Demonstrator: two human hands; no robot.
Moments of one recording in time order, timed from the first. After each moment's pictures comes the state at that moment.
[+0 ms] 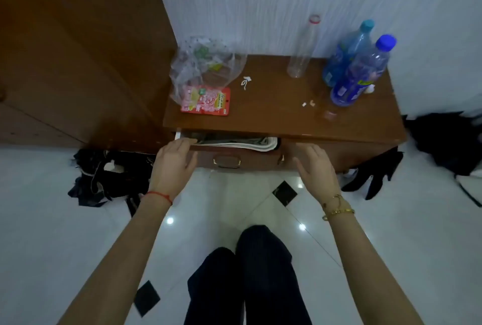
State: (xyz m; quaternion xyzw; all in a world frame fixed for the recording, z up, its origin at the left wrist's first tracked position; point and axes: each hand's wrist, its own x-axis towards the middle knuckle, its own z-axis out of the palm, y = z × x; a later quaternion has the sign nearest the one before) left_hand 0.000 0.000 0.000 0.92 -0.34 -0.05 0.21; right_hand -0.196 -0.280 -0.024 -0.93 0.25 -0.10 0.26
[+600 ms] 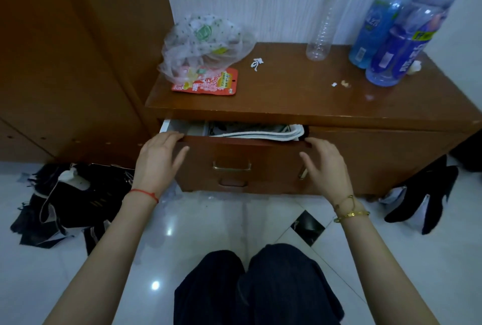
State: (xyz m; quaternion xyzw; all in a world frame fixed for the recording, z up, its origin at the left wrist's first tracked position) left_hand 0.055 0.018 -0.205 0.91 -0.35 0.11 0.19; right_hand -0.157 -0.278 -0.222 -0.93 0.23 -0.23 0.20
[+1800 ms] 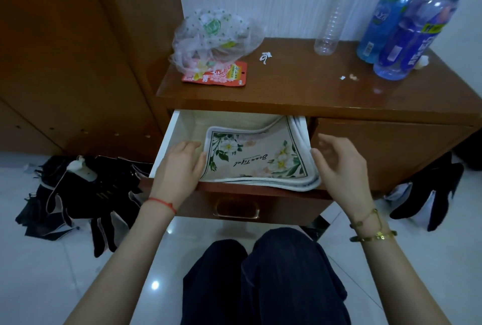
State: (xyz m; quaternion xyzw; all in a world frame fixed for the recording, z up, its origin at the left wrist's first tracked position) left_hand 0.001 0.025 -0.203 0.91 -0.33 0.04 0.25; right_hand -0.187 -0.223 -0.183 -0.89 0.24 -0.29 0.26
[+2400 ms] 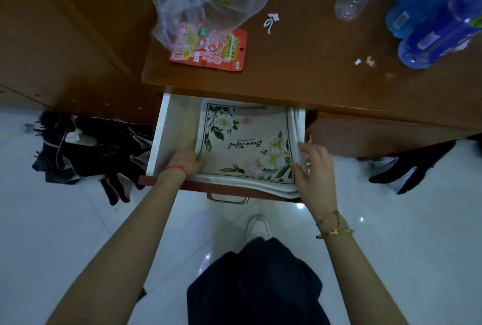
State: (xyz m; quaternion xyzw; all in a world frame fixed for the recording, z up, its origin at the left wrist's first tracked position) left_hand 0.045 -0.016 -0.220 0.90 -0.11 -0.41 0.14; right_hand -0.160 -0.229 -0.178 -0.90 0.29 -0.13 0.31
